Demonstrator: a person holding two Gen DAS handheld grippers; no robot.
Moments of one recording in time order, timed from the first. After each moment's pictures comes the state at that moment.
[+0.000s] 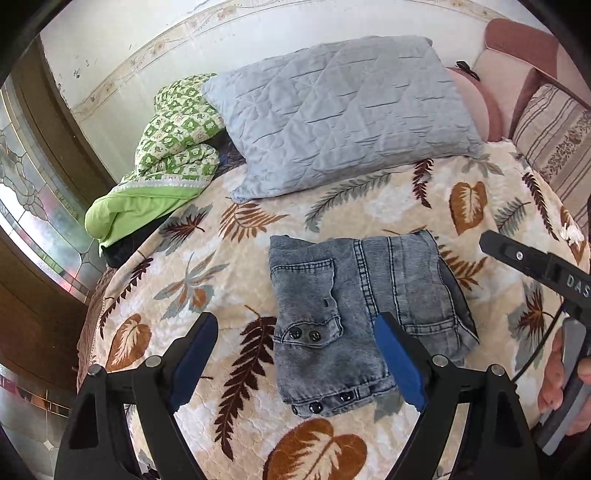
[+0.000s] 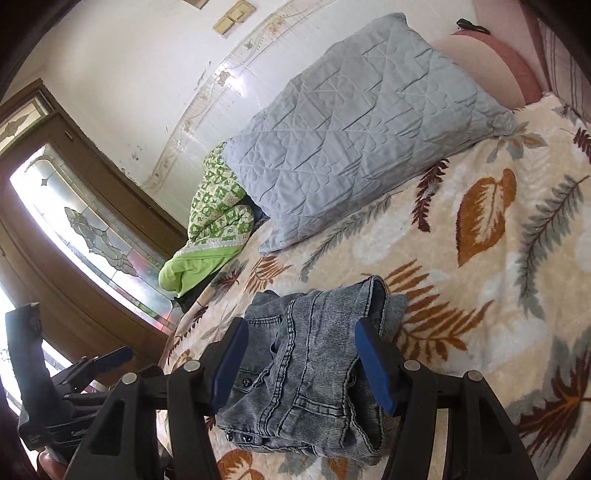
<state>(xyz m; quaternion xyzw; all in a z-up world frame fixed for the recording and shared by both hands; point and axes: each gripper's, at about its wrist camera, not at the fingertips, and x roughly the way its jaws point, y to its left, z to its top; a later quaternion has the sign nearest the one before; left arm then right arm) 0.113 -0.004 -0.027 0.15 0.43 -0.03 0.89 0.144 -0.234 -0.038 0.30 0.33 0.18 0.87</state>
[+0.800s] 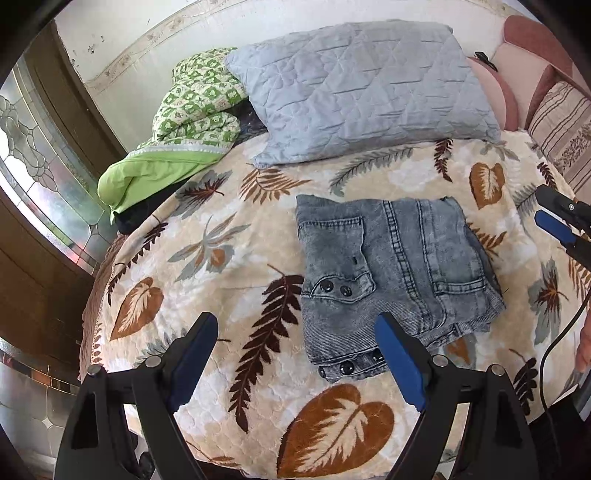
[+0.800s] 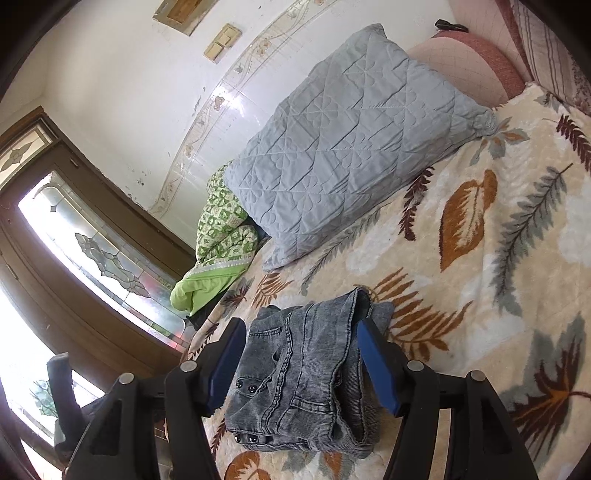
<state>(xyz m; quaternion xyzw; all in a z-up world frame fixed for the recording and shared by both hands) 0.094 0.037 -0.055 0.14 0.46 0.01 0.88 0.127 -0.266 -0.039 0.34 0.31 0.18 0.87</state>
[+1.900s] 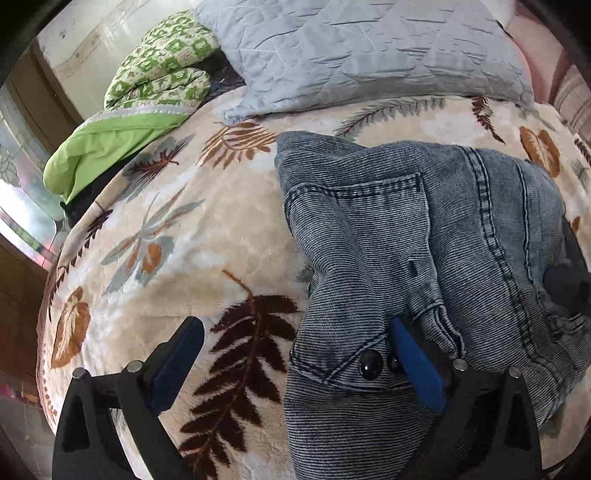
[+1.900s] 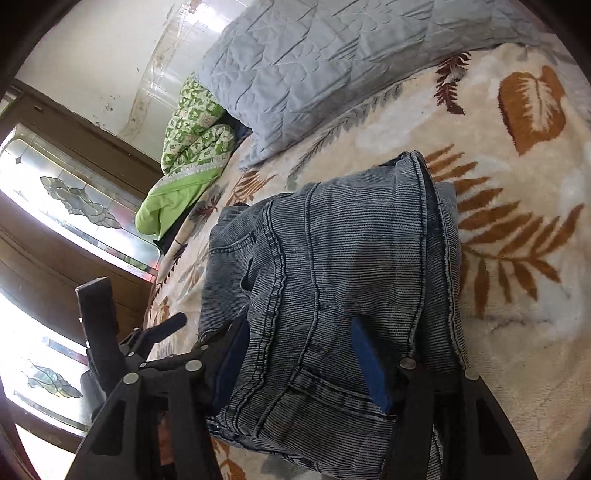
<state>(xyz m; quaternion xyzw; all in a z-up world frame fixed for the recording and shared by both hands) 0.193 0.039 -0.185 0.14 0.48 -0.01 0.86 0.186 -0.166 -0.135 0.30 0.45 0.21 0.82</state>
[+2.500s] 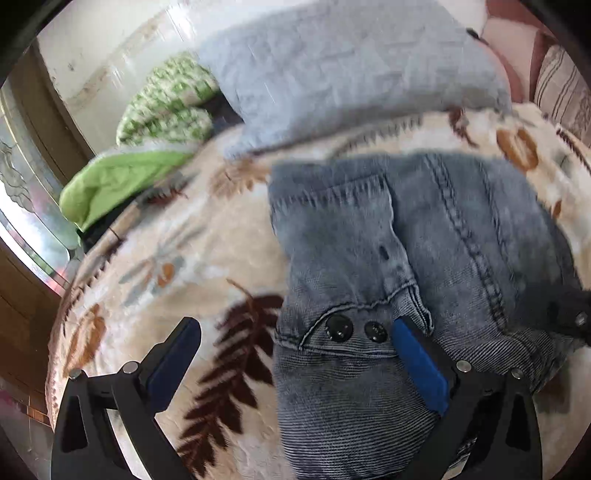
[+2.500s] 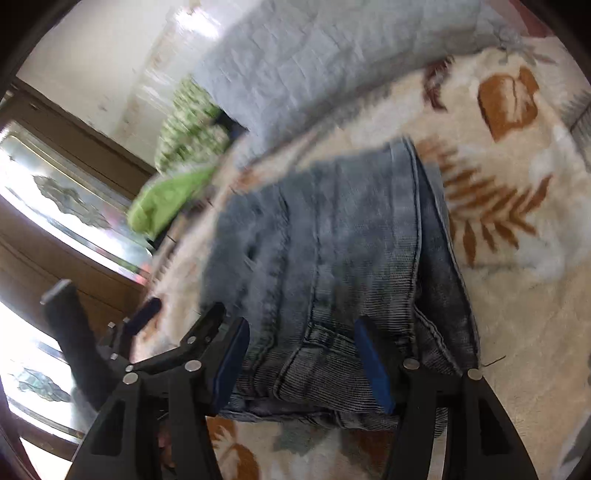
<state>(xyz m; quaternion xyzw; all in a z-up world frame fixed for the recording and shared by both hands) 0.157 0.030 -0.178 0.17 0.42 -0.01 0.89 0.160 -0.148 -0.131 0.28 0.47 0.17 0.82</state>
